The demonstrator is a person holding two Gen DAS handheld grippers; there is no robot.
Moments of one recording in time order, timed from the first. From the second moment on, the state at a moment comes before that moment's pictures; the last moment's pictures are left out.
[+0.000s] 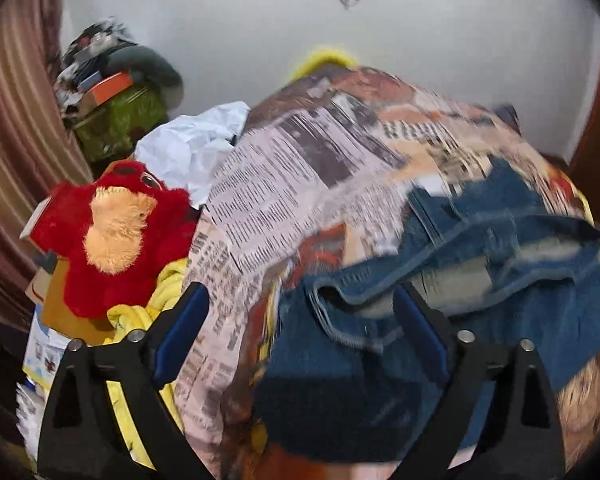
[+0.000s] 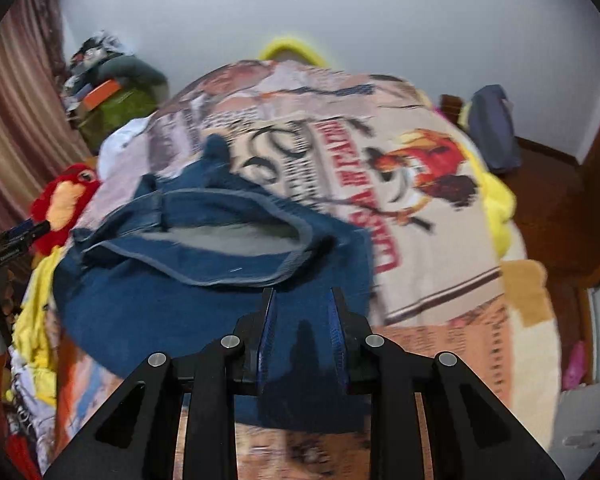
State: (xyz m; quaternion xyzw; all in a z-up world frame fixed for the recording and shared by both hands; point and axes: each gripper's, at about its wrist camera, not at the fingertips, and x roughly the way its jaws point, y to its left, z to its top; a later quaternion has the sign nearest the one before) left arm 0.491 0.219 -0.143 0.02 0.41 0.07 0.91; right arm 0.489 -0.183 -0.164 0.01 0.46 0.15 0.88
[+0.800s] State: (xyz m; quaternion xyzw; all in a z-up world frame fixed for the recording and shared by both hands) left arm 0.564 0.194 -0.224 0.06 0.49 0.05 0.87; right arm 0.557 -0.097 -0.211 -0.02 0.49 0.18 0.85
